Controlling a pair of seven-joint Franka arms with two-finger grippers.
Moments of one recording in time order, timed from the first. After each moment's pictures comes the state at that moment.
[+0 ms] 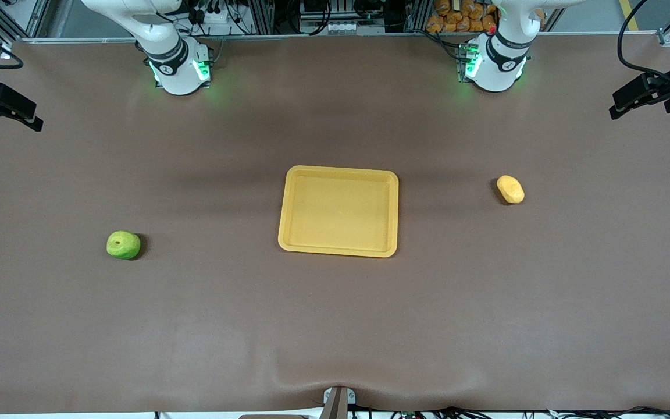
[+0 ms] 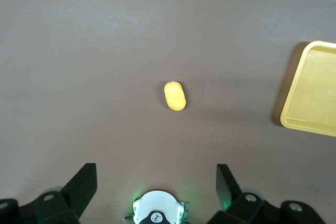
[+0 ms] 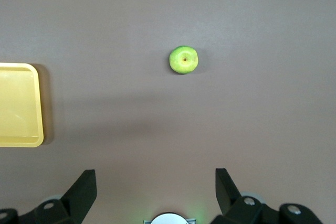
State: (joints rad) left arm 0.01 -0.10 -0.06 -1.57 0.06 1.41 -0.13; right arm -0.01 -0.07 -0.03 -1.53 0.00 1.41 0.01
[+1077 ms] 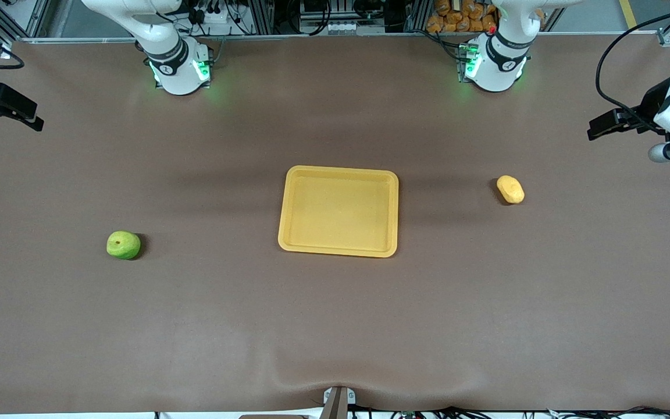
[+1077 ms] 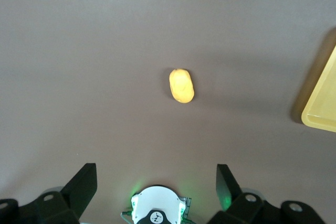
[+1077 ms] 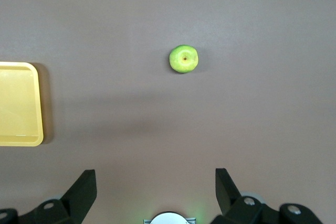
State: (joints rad) left arm 0.04 -0.09 -0.06 -1.76 0.06 1.51 -0.14; right arm -0.01 -0.07 -0.03 -1.54 0.00 1.41 0.01
